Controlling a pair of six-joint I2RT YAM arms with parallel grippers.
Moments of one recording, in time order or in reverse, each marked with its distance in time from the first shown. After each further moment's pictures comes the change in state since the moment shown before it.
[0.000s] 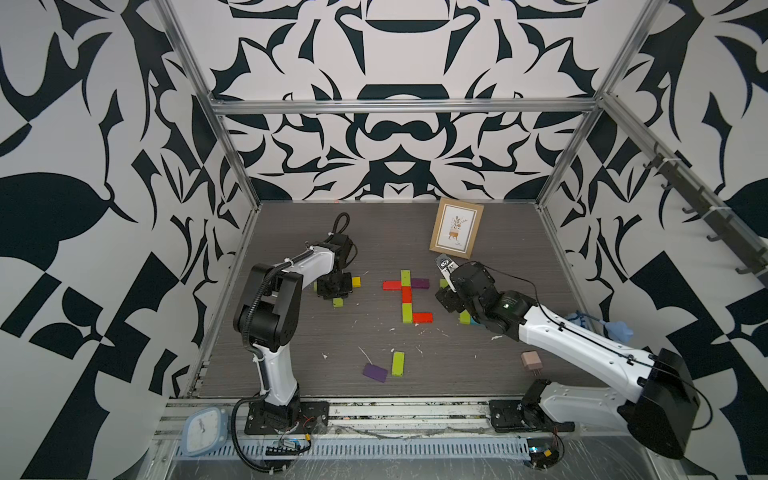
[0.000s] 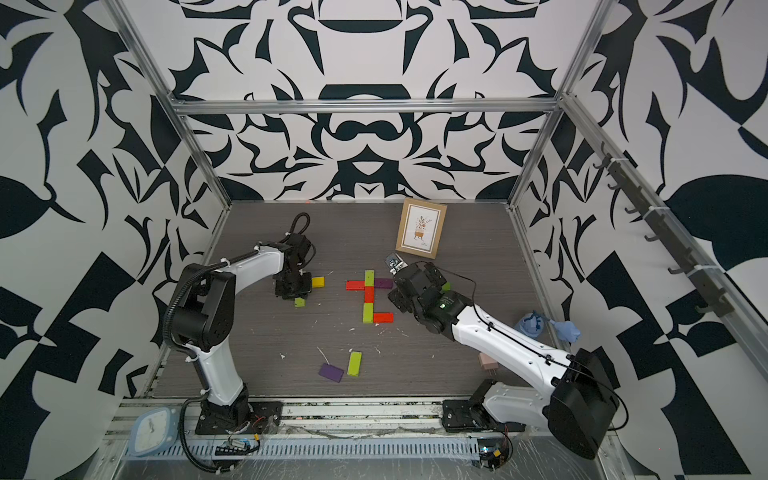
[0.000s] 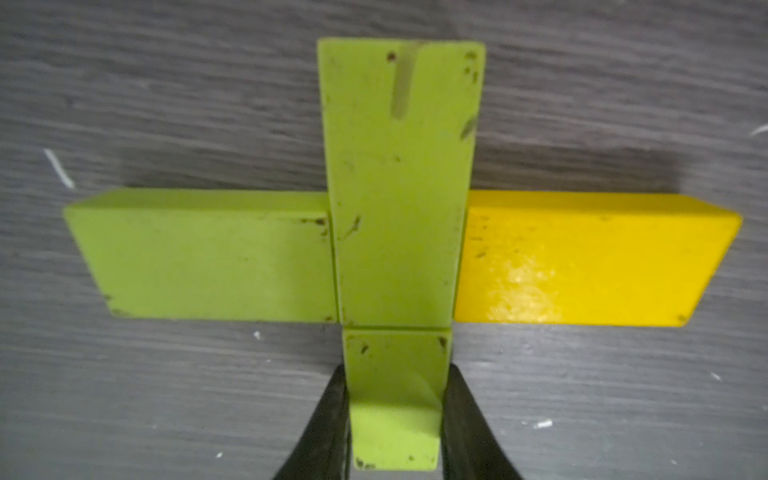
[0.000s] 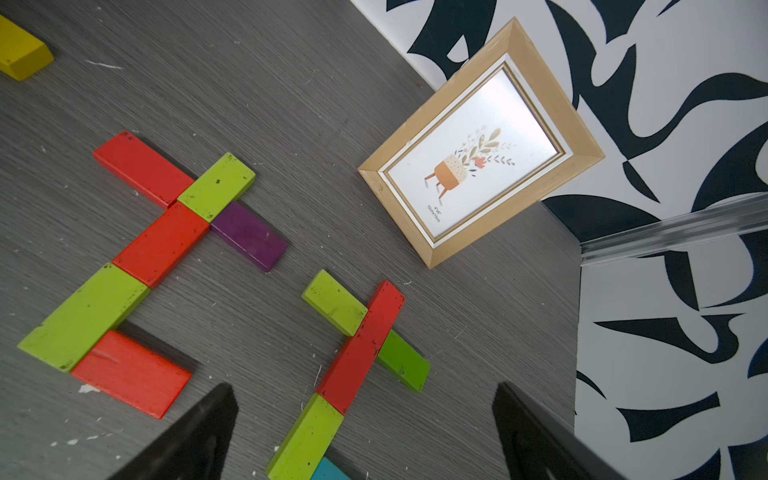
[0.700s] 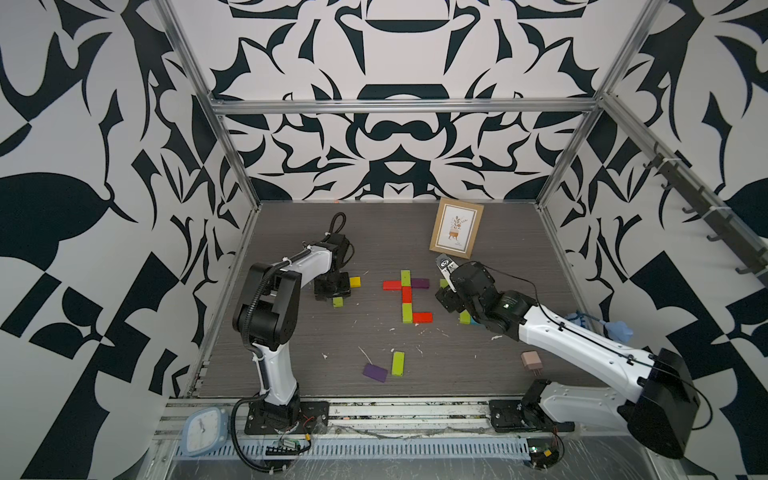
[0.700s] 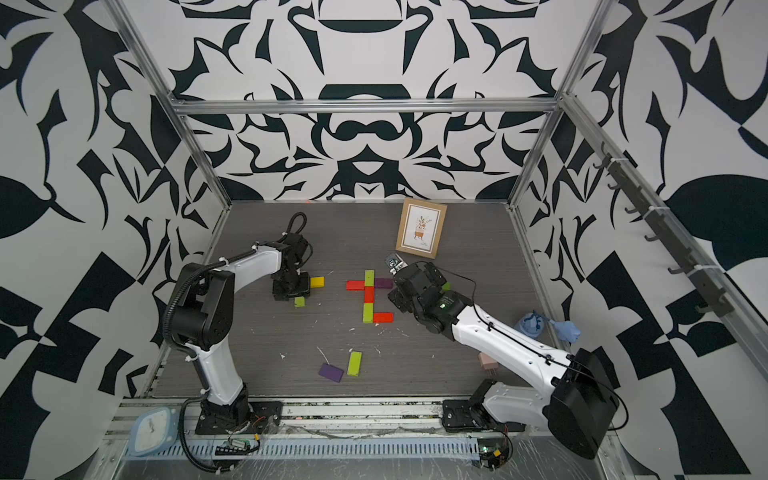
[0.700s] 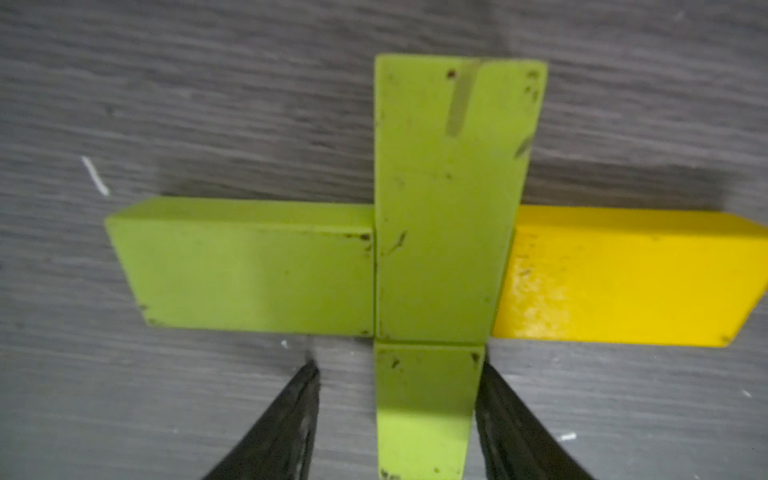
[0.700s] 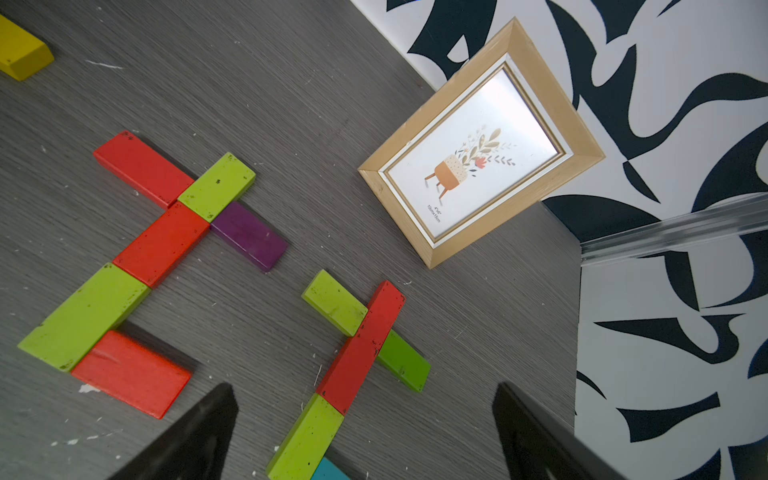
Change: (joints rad) left arm 0.013 0.001 -0.003 0.006 -0.003 0.010; right arm 0.000 0.000 0.000 0.000 0.000 0.000
